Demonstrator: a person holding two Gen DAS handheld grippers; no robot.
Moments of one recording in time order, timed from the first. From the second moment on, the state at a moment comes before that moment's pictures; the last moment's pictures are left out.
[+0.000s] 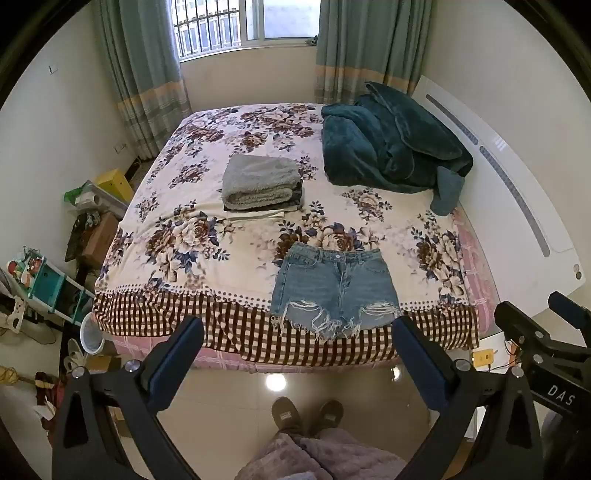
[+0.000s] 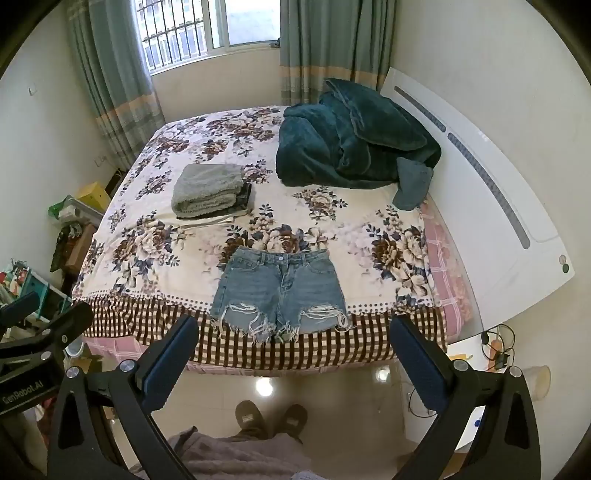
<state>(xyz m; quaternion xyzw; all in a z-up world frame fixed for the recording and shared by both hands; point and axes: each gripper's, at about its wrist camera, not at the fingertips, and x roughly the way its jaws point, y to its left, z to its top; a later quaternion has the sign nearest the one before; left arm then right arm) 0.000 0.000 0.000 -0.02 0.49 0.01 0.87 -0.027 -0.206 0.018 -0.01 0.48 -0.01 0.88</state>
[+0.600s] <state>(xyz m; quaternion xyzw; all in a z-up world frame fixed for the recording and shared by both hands) -0.001 0.003 0.000 -0.02 0.49 0.01 0.87 -0.033 -0.201 0.022 -0.01 0.48 -0.01 0.87</state>
